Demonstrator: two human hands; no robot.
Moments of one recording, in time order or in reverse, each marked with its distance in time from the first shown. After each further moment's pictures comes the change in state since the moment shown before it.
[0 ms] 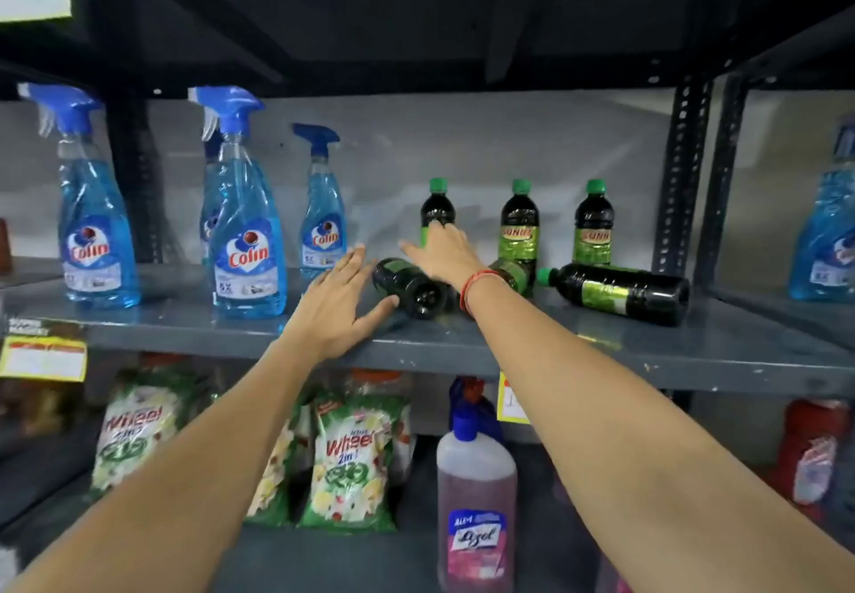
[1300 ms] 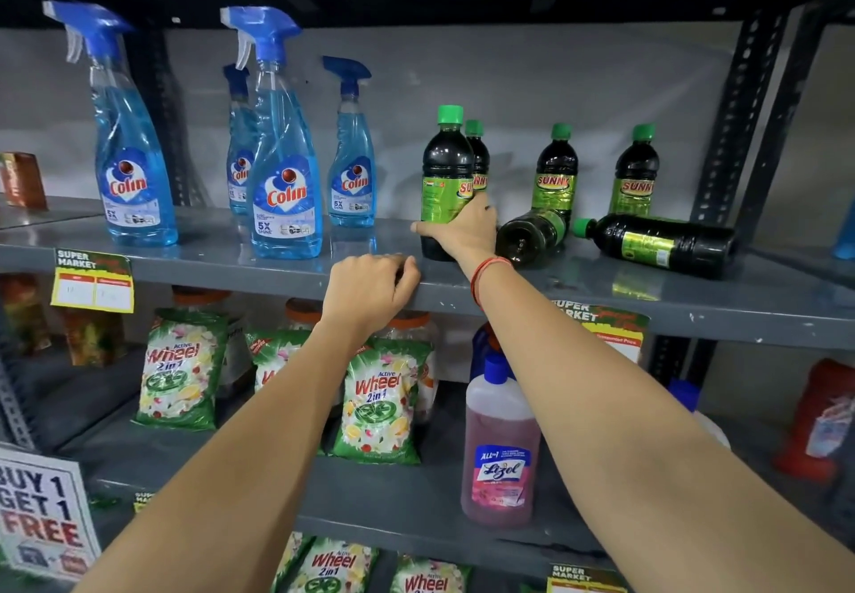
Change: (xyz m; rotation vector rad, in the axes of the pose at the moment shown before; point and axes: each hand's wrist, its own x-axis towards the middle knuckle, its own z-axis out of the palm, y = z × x) left_hand -0.030 0.001 0.024 0.127 0.288 0.008; right_hand -0.014 -0.002 0.056 0.463 0.201 0.258
